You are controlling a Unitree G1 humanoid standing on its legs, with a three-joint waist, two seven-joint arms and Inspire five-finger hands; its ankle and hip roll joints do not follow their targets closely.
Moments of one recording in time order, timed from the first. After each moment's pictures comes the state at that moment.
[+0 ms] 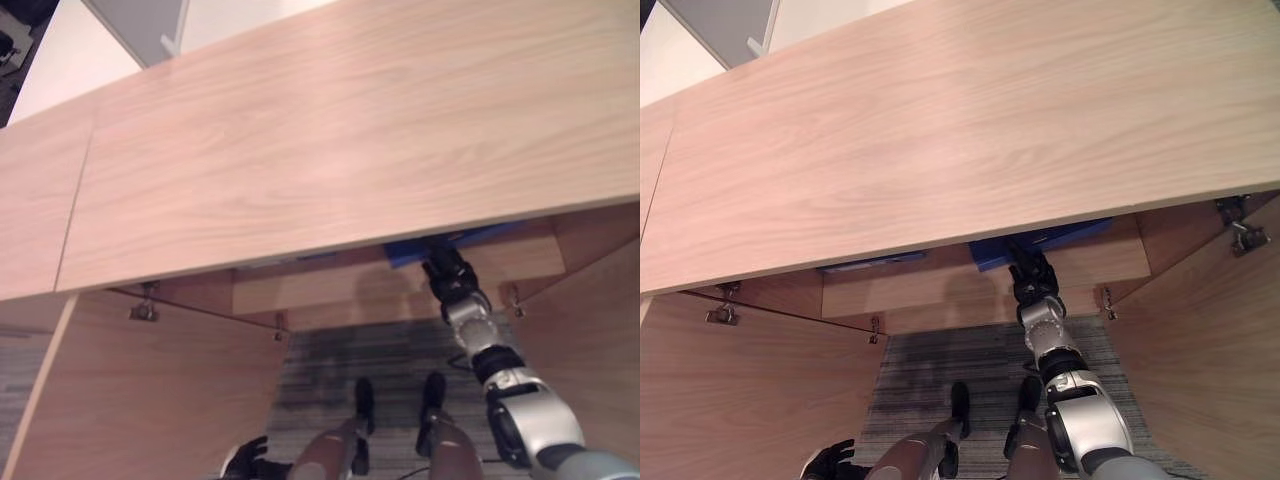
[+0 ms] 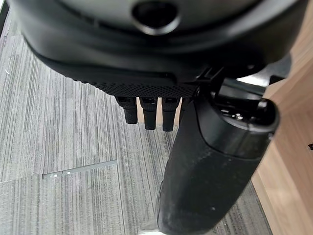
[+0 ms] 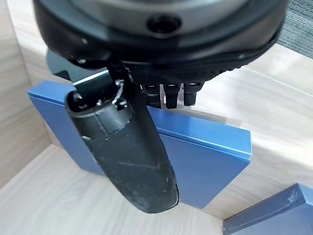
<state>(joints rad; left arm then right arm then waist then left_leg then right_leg) 0.10 0.24 -0.27 1.02 -0.22 0.00 0.12 -0.68 -0.21 0.08 0.92 1.21 -0.10 -0.25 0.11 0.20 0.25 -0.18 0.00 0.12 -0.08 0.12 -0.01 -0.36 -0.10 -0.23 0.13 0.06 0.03</state>
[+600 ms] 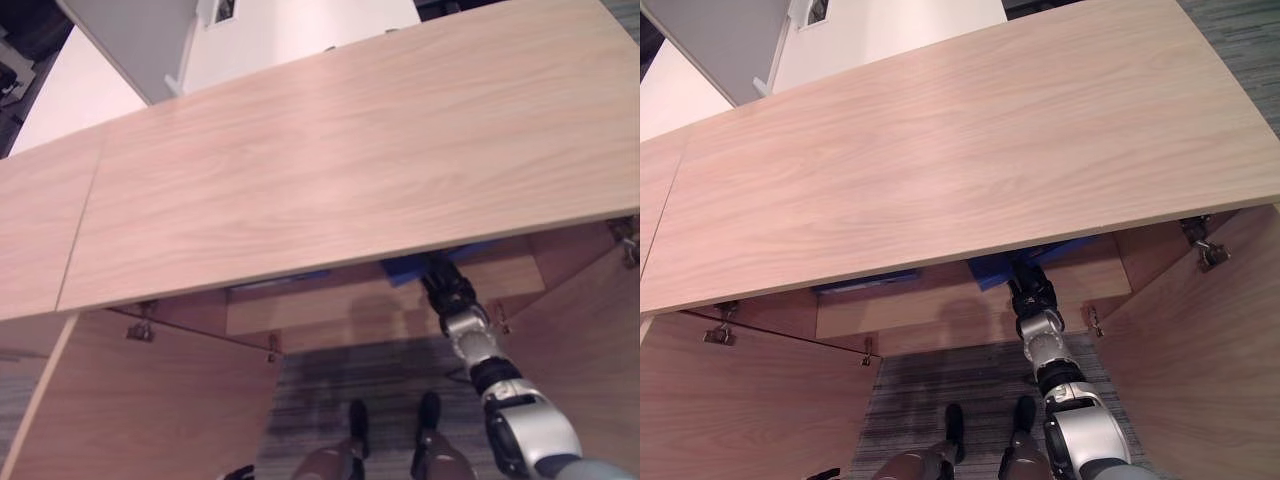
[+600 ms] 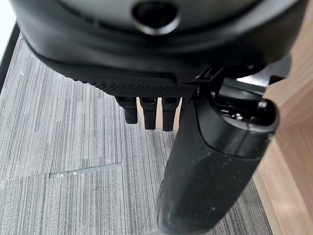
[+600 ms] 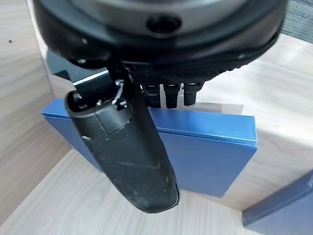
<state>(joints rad) 0.15 0.24 -0.23 1.05 -0.22 0.02 0.12 -0.63 -0.19 0.04 0.92 1.28 -0.13 -0.25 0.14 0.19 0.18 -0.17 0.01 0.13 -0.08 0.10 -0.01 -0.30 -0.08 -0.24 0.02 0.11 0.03</state>
